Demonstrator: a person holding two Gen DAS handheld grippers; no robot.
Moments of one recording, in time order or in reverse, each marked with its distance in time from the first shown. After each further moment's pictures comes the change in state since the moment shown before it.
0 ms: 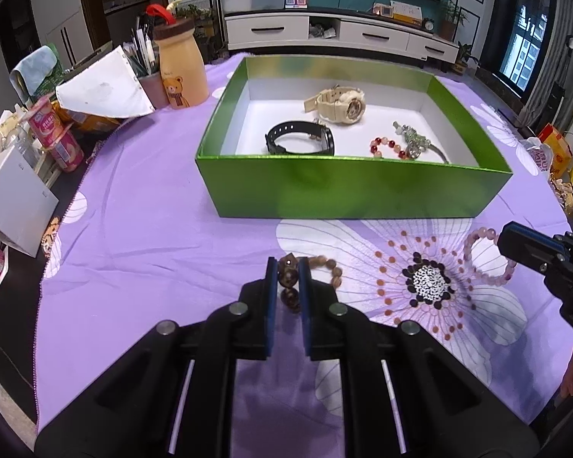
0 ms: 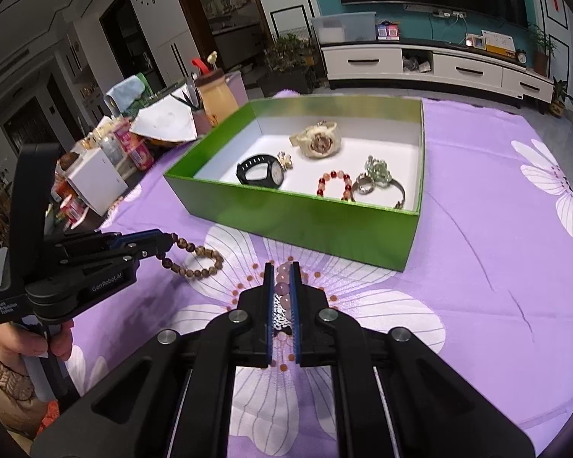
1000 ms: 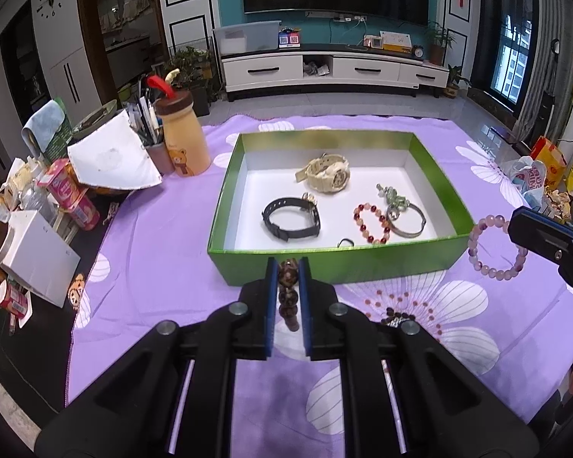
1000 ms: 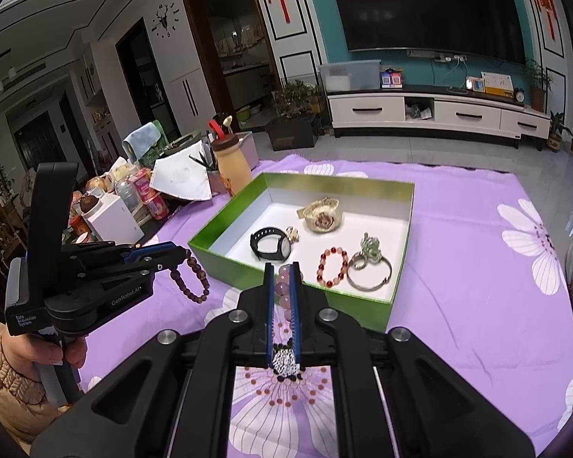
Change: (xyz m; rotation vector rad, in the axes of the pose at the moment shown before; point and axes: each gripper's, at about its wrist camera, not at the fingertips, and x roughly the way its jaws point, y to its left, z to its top) left arm -0.046 -0.011 0.045 0.042 -0.137 0.014; right arm -0.053 0.010 0.041 -0.042 -0.165 0.002
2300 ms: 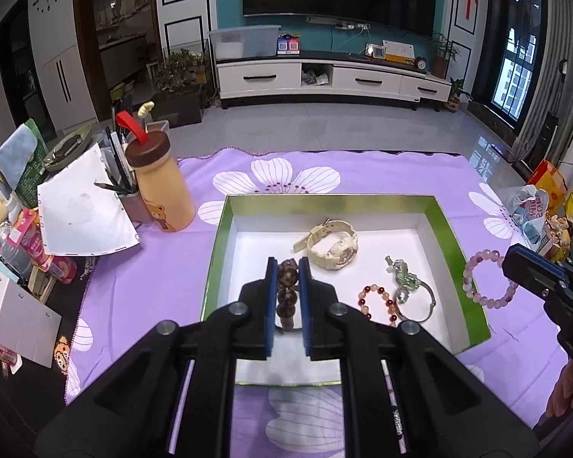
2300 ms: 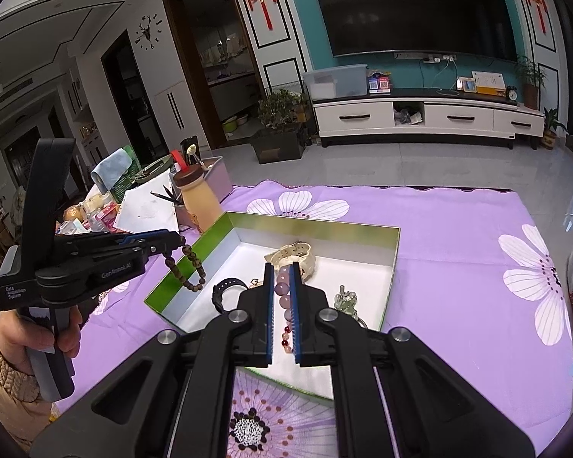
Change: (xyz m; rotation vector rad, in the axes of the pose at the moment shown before) left arm 0.064 0.008 0.097 -0.036 0.003 -0.035; right arm 0.053 -0.045 0.053 0.045 -0.023 -0.025
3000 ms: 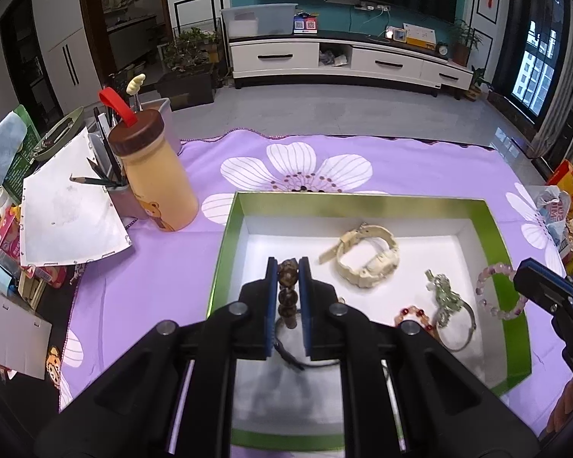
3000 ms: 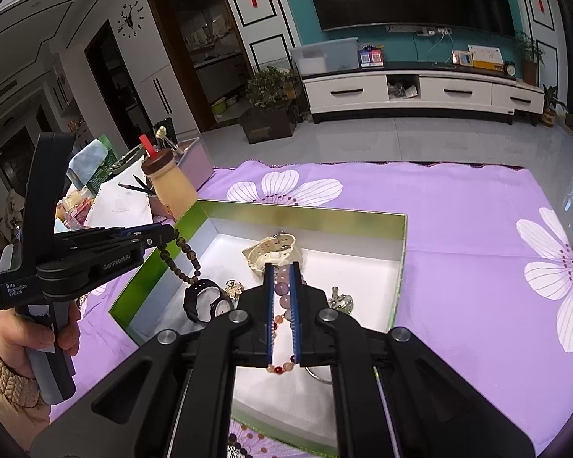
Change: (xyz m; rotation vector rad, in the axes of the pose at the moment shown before) left arm 0.063 0.011 0.017 -0.026 0.071 0.055; right arm 0.065 -0.022 0.008 0.050 0.091 -0.012
